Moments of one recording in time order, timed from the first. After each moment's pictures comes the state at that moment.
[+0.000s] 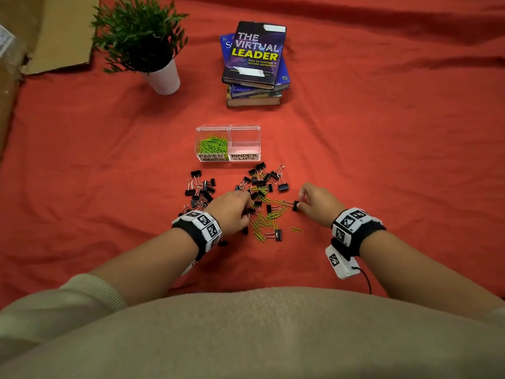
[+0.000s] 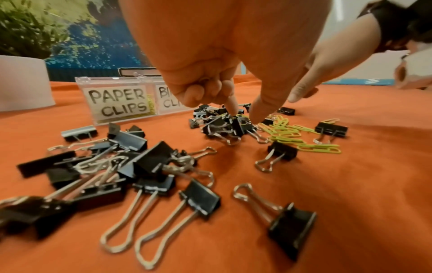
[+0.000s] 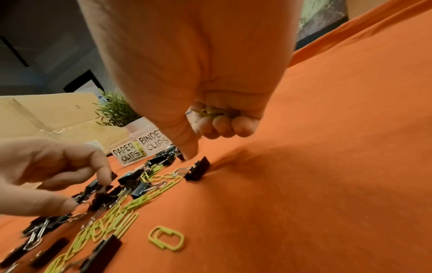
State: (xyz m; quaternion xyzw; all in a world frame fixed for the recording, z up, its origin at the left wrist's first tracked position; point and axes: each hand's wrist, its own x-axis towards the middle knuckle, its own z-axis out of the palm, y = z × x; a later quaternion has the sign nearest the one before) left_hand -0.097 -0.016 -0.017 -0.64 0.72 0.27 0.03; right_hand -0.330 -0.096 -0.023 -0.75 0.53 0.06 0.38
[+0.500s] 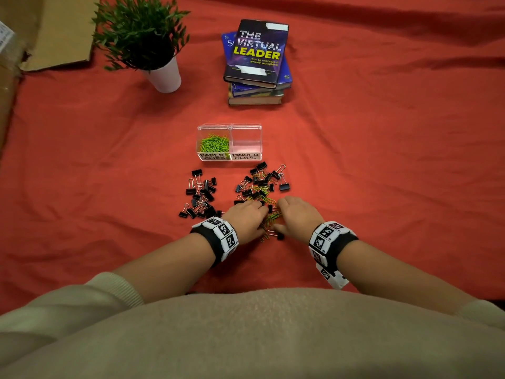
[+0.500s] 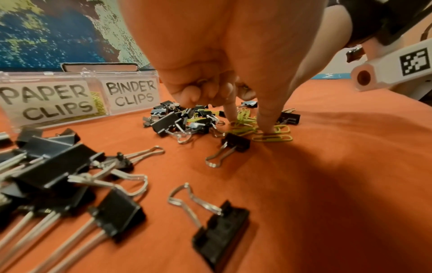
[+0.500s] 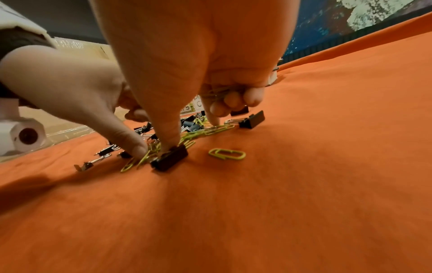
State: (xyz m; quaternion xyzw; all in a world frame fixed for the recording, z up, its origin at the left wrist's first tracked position) left_hand -0.130 -0.011 -0.030 -0.57 0.78 0.22 0.10; right_hand -0.292 -0.058 -0.037 -0.87 0.42 0.13 0.21
